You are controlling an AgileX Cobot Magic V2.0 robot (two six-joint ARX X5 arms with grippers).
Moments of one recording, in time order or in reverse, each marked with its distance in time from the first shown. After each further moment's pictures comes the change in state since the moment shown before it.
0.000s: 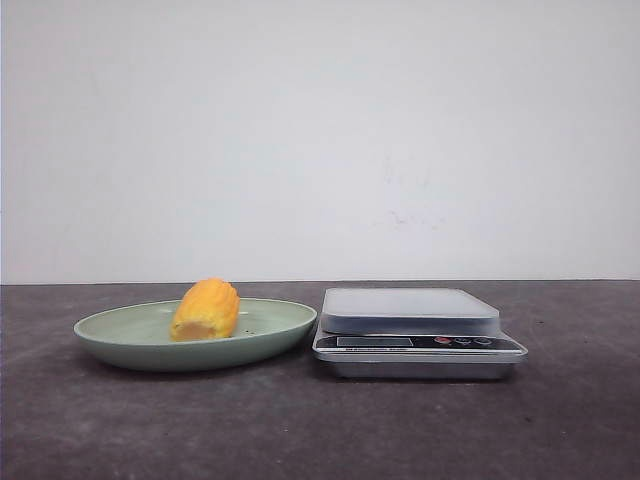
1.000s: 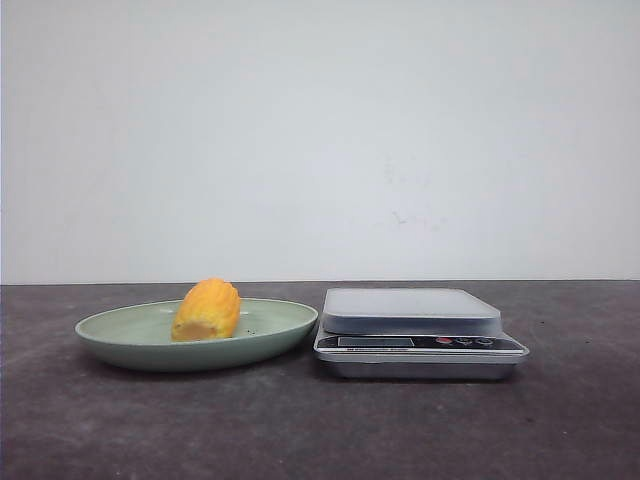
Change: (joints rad) left arm 0.679 -0.042 -0.048 0.032 0.067 0.027; right arm 0.000 0.000 0.000 0.000 0.000 0.000
